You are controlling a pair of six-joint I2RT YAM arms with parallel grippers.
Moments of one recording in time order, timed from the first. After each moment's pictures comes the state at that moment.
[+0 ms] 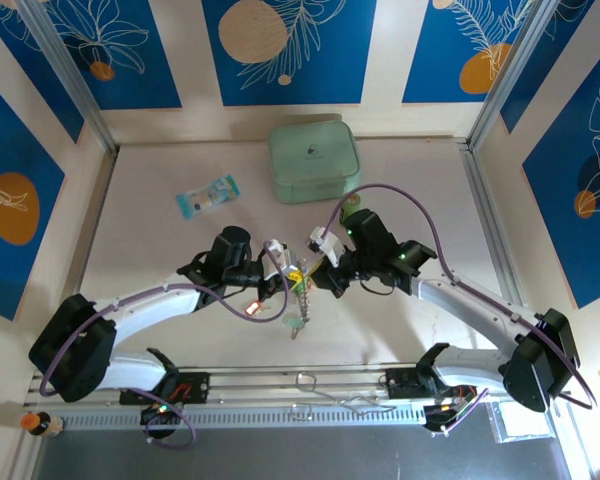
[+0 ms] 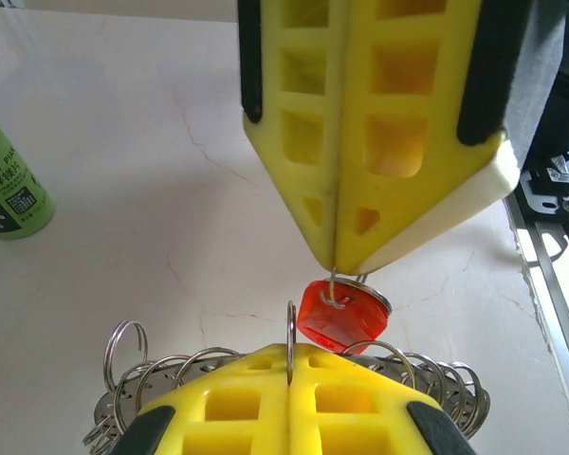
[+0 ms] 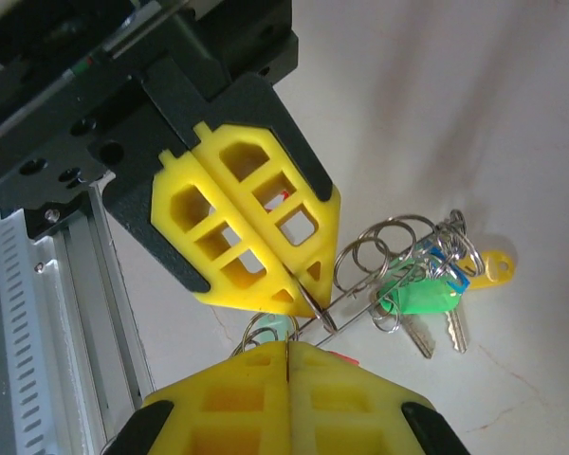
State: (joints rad) left arm -0.71 1.31 0.64 0.13 0.65 0.36; right arm 0.70 1.19 0.91 -0.55 -0.48 -0.10
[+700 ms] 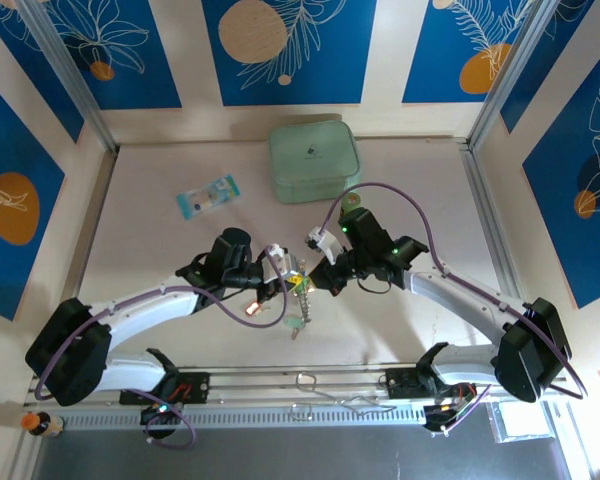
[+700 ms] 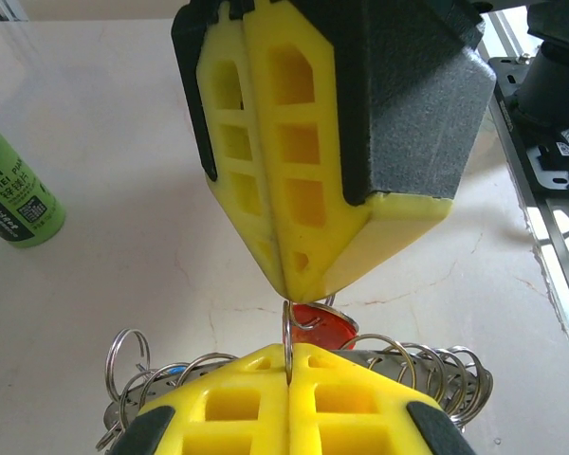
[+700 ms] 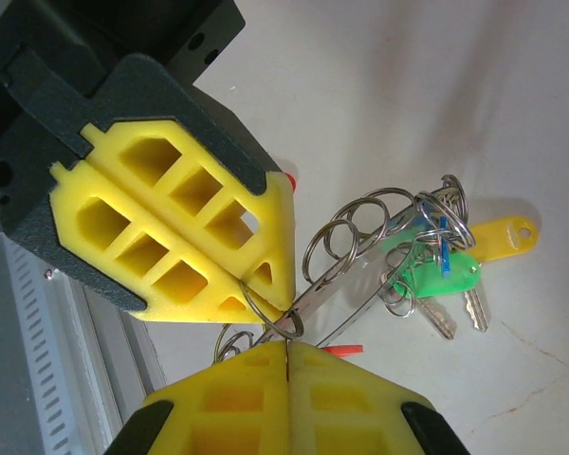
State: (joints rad) left arm -0.72 1.28 0.64 0.09 0.61 0.43; right arm 0.69 1.25 0.91 -0.56 -0.50 -0.02
